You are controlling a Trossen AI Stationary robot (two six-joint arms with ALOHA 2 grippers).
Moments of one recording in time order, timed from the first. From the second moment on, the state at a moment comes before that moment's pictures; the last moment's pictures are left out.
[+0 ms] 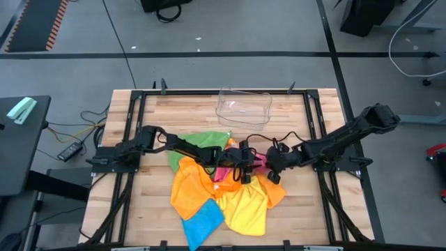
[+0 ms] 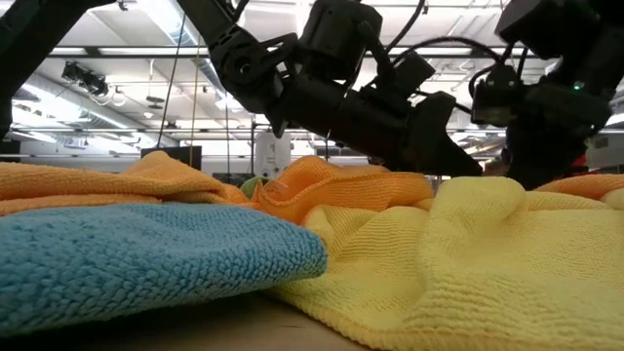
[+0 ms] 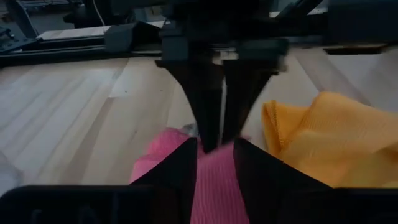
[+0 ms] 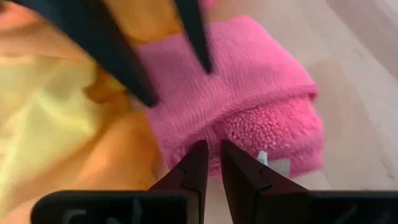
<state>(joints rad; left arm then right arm) -0.10 2.24 1.34 0.59 -0.16 0.04 0.29 1.26 0.48 -0.22 0.26 0.69</state>
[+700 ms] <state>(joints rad) -0.10 2.32 1.35 0.70 -0.17 0.03 0.30 1.08 0.48 -0.32 0.37 0.72</state>
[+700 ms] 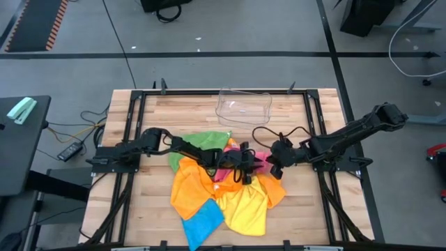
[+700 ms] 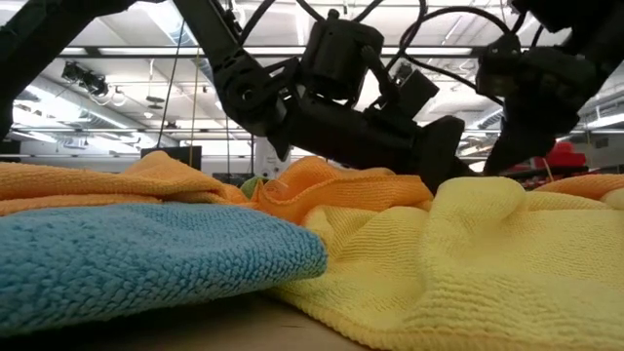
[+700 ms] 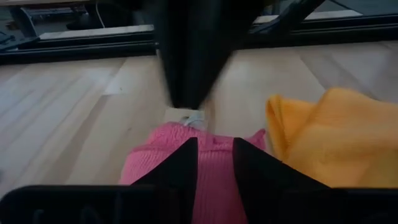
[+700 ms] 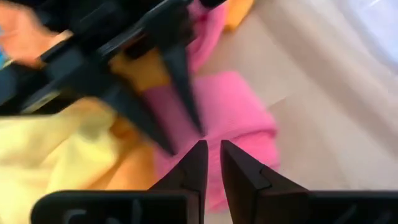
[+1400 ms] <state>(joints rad) -0.17 2.32 1.35 0.60 -0.17 0.04 0.03 1.28 0.48 -0.22 0.05 0.86</state>
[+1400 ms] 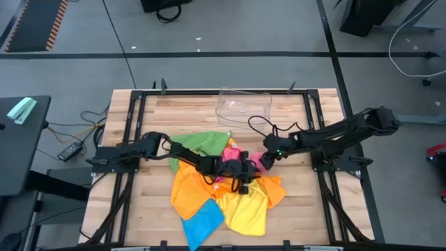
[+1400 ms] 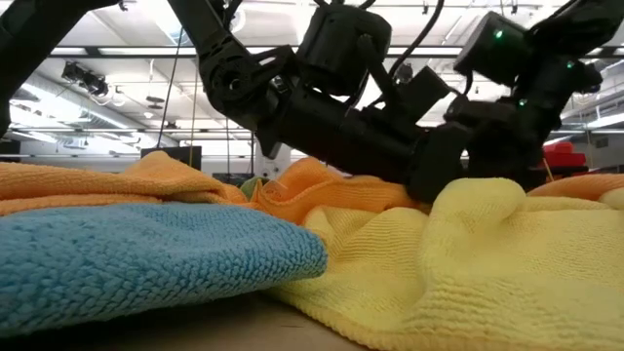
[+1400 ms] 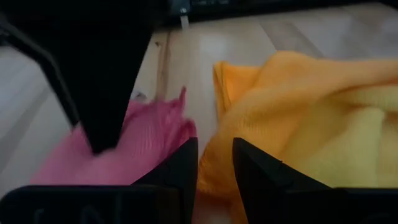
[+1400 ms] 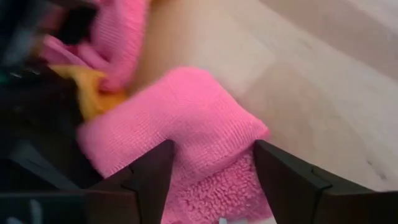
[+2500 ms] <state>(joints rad) -0.22 2.26 1.35 0.33 -0.10 0.01 0.38 1.44 0.77 -0.40 0.48 0.32</state>
